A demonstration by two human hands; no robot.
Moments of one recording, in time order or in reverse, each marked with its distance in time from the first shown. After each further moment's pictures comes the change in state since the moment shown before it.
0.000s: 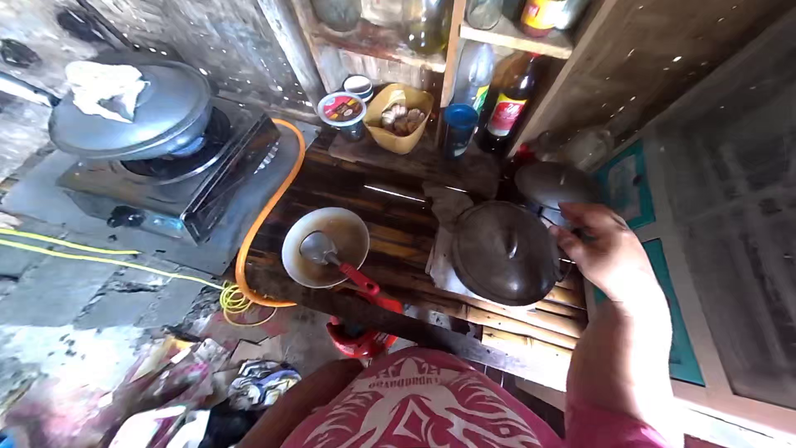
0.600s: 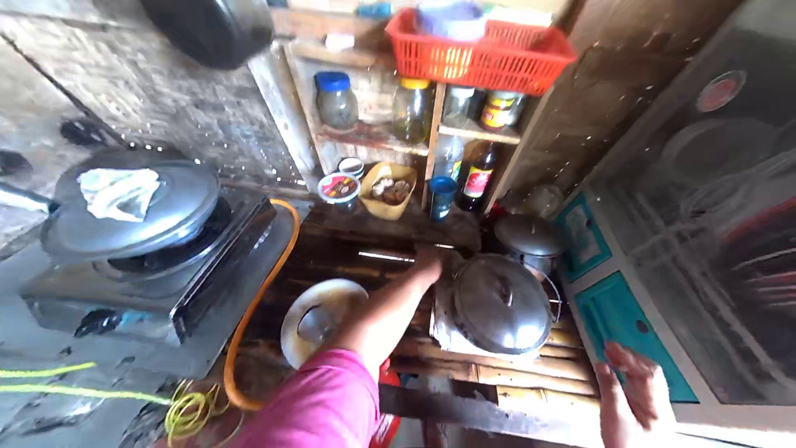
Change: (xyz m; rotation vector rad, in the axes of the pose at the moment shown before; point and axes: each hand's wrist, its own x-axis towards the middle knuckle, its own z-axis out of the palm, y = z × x) left_hand 0.205 0.263 -0.225 0.430 0.483 0.277; right_hand -0.141 -0.040 0.054 0.273 0.730 0.126
